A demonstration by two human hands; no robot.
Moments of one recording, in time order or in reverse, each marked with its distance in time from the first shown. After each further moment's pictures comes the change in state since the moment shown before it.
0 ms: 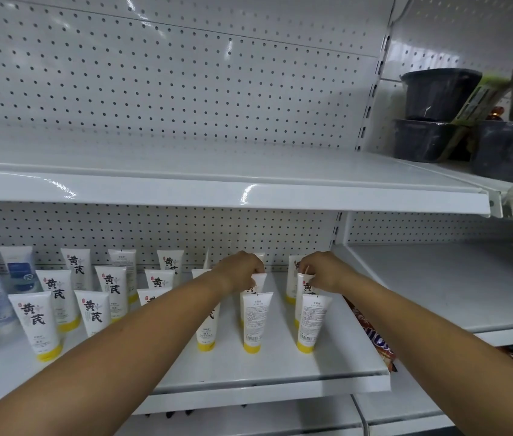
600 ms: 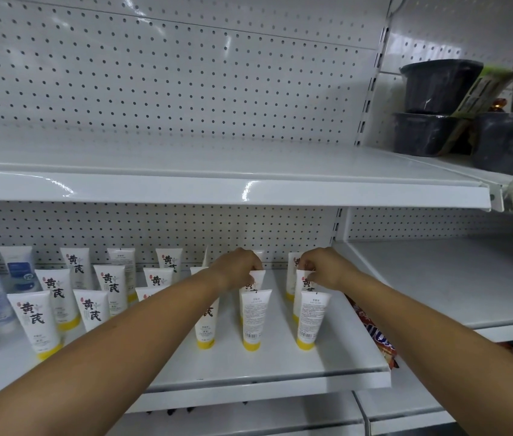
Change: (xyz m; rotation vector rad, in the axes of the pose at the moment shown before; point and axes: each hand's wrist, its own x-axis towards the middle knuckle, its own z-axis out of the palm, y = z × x) left_hand 0.003 -0.004 0.001 -0.007 -0.014 0.000; right_hand 0.000 0.007 0.003 0.072 0.048 -0.039
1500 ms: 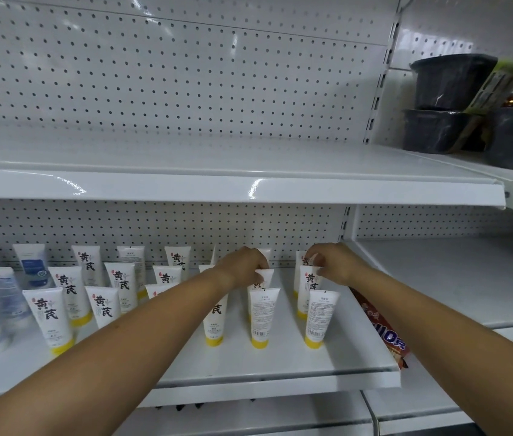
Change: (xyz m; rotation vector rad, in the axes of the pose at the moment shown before) left_hand -0.008 0.000 -0.004 -0.030 -0.002 -0.027; right_hand -0.004 -0.001 -0.007 0.050 0.033 0.031
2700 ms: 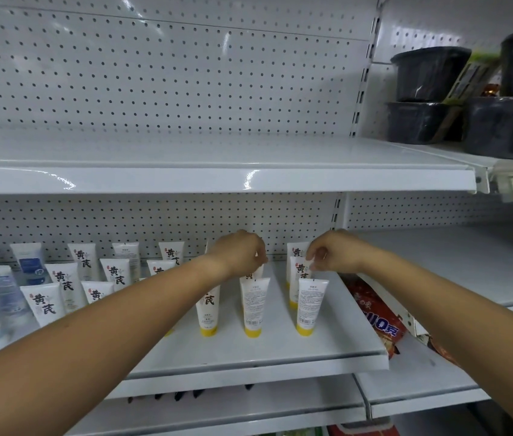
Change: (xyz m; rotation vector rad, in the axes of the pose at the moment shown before) left_hand -0.038 0.049 -0.034 0.163 0.146 0.020; right_hand -0.050 -0.026 -0.049 -0.183 -0.098 -0.088
